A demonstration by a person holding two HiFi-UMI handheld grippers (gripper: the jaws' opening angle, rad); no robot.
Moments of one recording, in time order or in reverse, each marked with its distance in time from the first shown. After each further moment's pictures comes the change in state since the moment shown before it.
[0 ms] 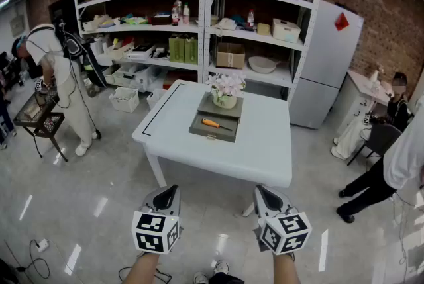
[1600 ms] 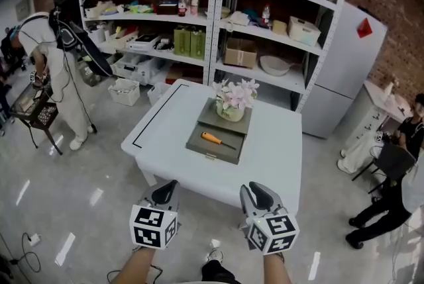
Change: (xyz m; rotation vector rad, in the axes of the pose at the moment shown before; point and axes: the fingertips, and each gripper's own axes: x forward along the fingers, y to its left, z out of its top) left arm 0.151 0.057 0.024 -0.016 0.034 0.026; right arm 0.164 -0.055 0.015 -0.027 0.026 0.061
